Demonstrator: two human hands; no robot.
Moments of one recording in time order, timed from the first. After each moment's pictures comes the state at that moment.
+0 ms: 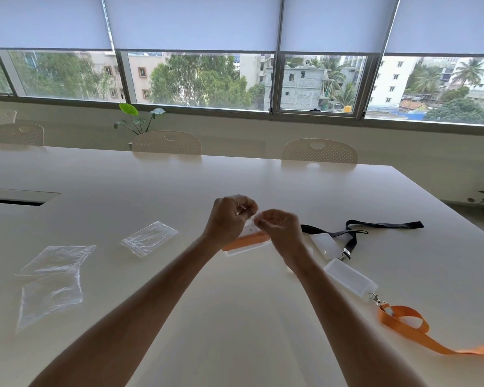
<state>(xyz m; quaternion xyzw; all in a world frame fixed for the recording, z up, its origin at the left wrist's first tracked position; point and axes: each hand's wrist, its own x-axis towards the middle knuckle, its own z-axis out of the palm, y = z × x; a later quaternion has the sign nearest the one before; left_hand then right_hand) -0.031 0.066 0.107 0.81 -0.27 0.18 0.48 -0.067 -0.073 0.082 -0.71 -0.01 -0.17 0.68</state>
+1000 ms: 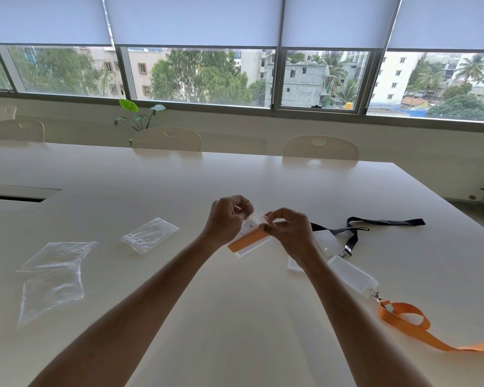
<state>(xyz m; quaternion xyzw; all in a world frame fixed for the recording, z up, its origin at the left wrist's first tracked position) -0.027 0.069 0.098 0.83 -0.21 0.13 0.50 -0.072 -0.094 0.073 -0.75 -0.01 -0.16 0.64</state>
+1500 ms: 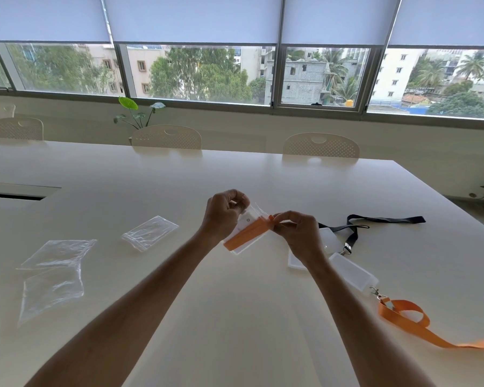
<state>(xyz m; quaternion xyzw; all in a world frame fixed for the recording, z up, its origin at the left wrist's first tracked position) -0.025 0.073 0.098 0.81 -0.19 0.13 0.53 -0.073 -0.105 0.064 -0.74 0.00 -0.19 0.65</state>
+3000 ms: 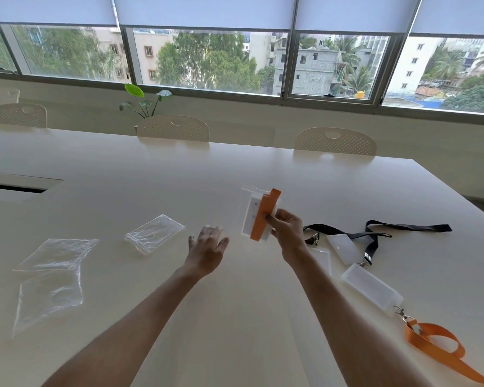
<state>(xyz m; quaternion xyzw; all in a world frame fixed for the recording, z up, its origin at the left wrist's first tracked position) 0.030 0.126 -0.020 0.95 -0.09 0.04 0.28 0.005 -0.068 0.039 -0.65 0.09 -0.11 0.74</state>
